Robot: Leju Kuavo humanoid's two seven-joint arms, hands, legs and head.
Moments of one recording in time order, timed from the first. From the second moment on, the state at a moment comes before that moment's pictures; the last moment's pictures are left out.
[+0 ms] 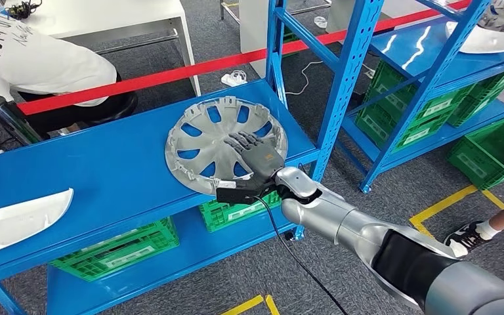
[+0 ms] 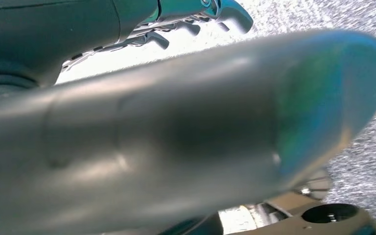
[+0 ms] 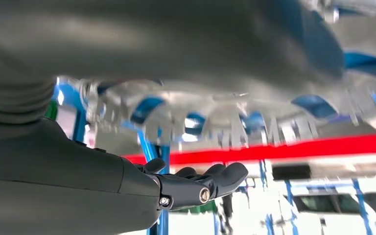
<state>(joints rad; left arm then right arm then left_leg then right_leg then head) -0.10 -0.10 0.45 -0.19 -0.95 0.24 0.10 -0.51 -0.35 0.71 -0.96 0.78 0.02 0.08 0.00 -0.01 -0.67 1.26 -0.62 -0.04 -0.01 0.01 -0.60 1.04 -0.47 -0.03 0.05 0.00</state>
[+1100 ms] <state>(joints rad) -0.11 -0.10 0.45 -0.19 -0.99 0.22 0.08 -0.38 -0.35 0.69 -1.02 0.65 0.14 0.12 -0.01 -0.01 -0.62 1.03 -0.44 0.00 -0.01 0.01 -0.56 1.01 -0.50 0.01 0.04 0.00</state>
